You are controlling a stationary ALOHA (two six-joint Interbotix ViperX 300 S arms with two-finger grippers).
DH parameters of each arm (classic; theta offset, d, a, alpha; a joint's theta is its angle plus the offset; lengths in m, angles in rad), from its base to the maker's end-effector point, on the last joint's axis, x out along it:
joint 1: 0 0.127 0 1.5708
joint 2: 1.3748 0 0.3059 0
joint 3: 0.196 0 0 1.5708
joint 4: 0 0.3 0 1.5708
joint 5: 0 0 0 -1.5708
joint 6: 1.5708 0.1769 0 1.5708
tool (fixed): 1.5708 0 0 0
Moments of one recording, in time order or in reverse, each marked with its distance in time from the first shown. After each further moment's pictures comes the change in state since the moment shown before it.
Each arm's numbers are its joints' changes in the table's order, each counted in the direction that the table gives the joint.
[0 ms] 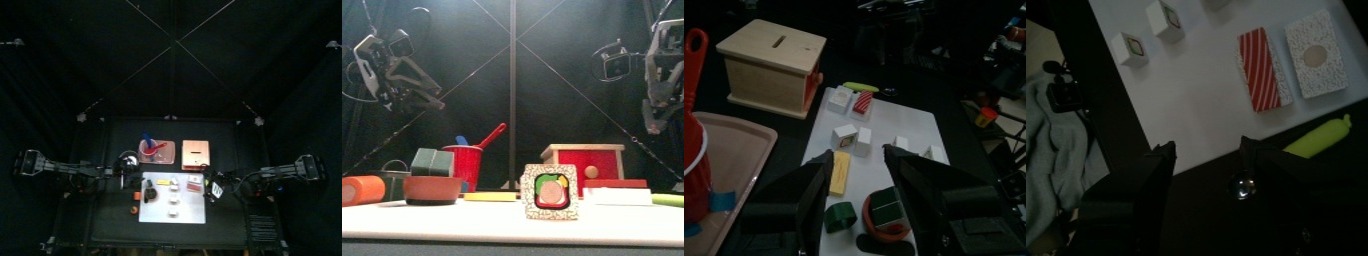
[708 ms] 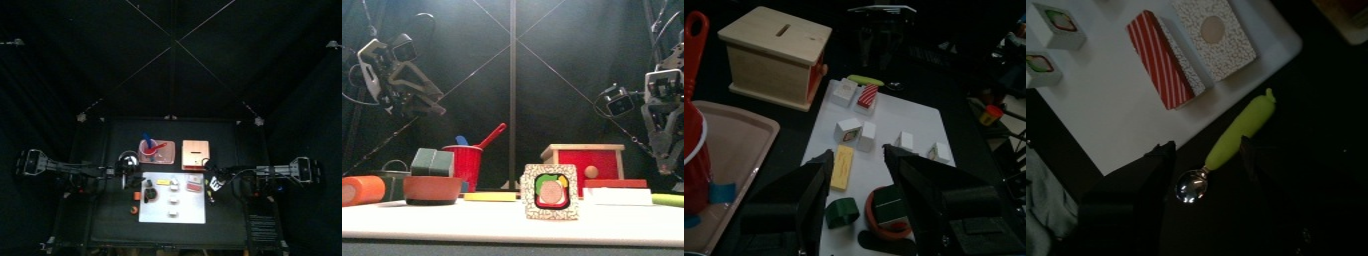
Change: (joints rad) left arm 0.002 -0.052 0.008 -0.028 0.000 0.000; right arm -0.146 -0.118 -0.057 0.014 0.011 0.003
